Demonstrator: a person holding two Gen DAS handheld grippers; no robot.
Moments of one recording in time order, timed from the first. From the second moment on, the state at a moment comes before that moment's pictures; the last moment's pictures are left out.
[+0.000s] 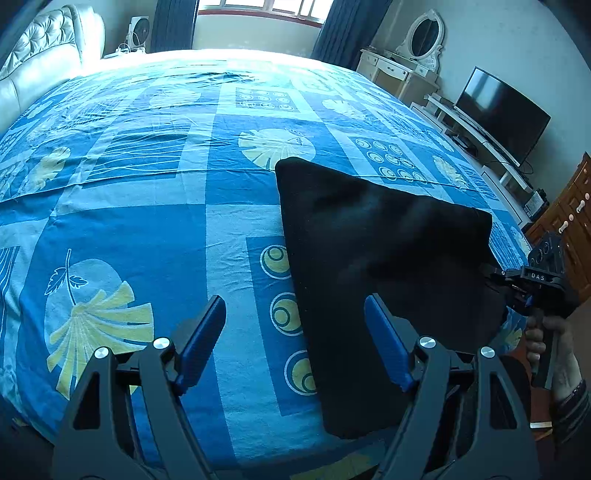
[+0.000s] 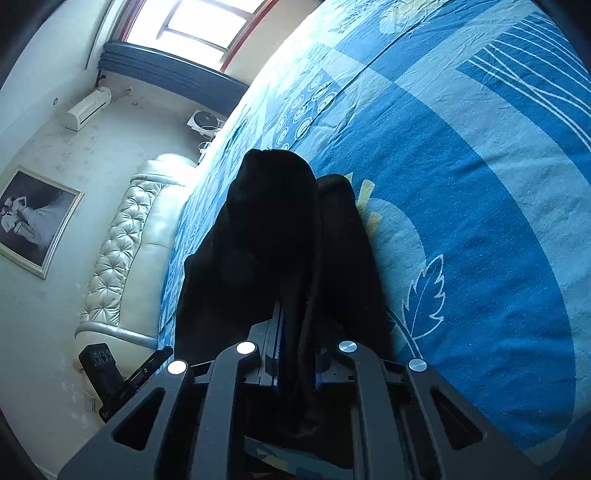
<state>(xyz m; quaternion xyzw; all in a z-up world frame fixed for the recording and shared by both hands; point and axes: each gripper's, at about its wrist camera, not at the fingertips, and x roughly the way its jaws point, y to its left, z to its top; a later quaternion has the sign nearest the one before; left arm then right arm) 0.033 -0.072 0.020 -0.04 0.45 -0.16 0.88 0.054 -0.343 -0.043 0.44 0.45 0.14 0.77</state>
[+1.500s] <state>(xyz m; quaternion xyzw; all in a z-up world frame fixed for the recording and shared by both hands) 0.028 -0.062 -0.004 -0.09 0.47 -0.17 0.86 0.021 -0.359 -0.046 0.48 0.45 0.09 0.75</state>
